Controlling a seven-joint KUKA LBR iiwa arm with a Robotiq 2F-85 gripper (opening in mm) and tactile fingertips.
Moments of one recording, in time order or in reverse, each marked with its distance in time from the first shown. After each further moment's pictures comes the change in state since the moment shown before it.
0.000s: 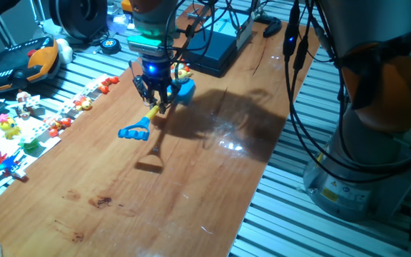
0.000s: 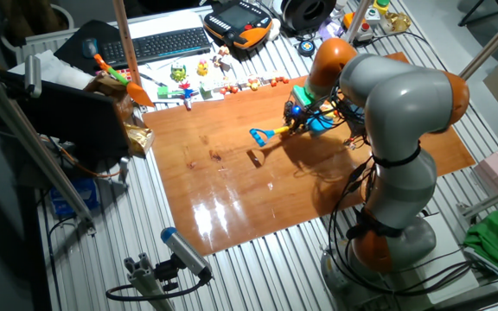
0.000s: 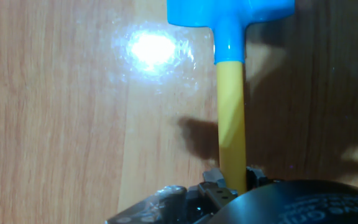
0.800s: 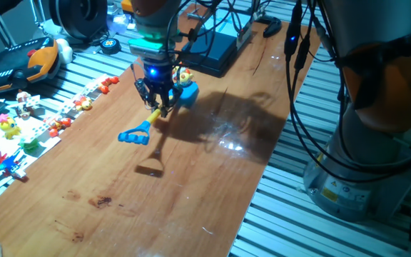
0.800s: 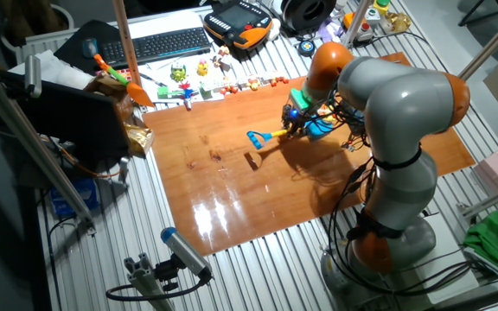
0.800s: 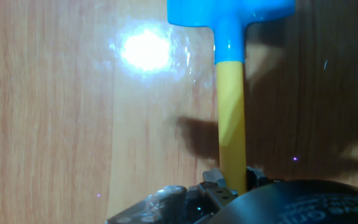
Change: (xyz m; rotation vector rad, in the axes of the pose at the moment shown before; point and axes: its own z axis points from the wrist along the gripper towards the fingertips) arm 0.004 -0.008 0.003 -0.001 0.021 0.007
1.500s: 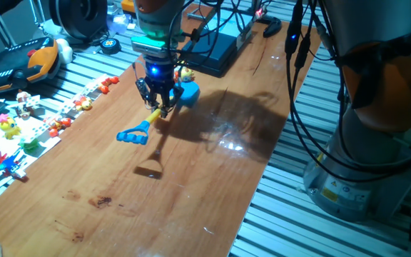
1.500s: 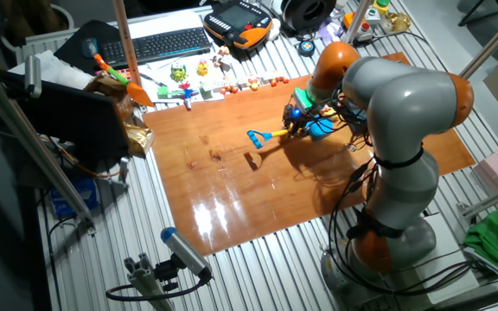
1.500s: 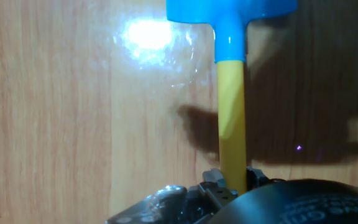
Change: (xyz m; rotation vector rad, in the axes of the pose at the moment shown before) arm 0.013 0.001 0.000 -0.036 0.029 0.048
